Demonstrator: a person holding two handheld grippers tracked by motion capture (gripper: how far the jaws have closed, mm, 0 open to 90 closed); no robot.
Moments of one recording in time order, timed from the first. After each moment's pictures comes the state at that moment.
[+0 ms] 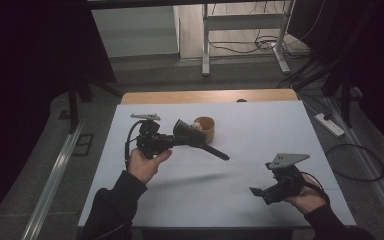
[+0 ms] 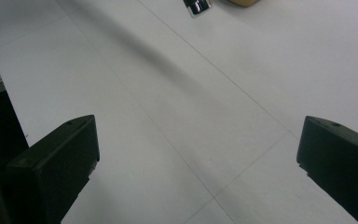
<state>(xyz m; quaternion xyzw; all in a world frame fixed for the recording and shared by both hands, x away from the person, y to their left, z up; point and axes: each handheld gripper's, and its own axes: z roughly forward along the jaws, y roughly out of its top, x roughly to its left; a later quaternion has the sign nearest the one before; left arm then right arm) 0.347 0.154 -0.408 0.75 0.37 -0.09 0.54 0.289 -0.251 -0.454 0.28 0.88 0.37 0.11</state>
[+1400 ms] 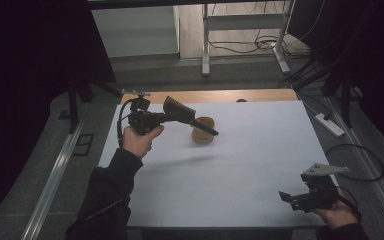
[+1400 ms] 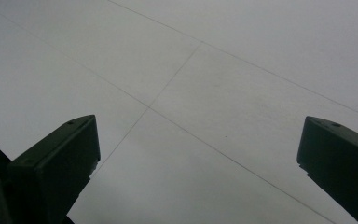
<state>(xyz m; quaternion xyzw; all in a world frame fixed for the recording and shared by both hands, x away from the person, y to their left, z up) 0.394 0.180 -0.380 0.73 0.43 -0.06 0.54 0.260 -0.322 -0.458 0.42 0.83 0.33 0.14</state>
